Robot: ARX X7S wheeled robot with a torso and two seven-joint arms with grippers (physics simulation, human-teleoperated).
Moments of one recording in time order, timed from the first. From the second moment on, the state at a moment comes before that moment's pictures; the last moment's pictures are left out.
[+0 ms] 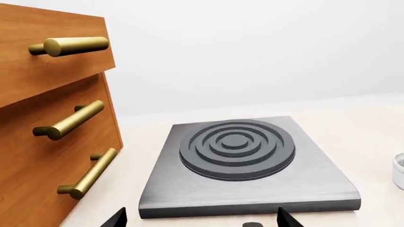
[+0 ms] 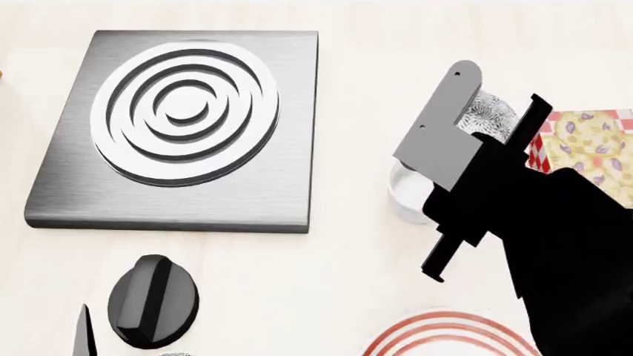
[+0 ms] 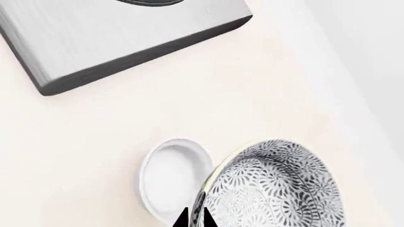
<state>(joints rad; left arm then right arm) 0.18 -0.32 0.23 0.67 -0.08 -0.19 -0.41 1.19 0.66 -0.91 0.13 0.17 0.76 -0.47</state>
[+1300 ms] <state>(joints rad) 0.17 -0.34 0.25 0.67 -0.11 -0.19 -0.44 1.06 1.04 -0.95 -0.68 0.34 1.12 -0.58</state>
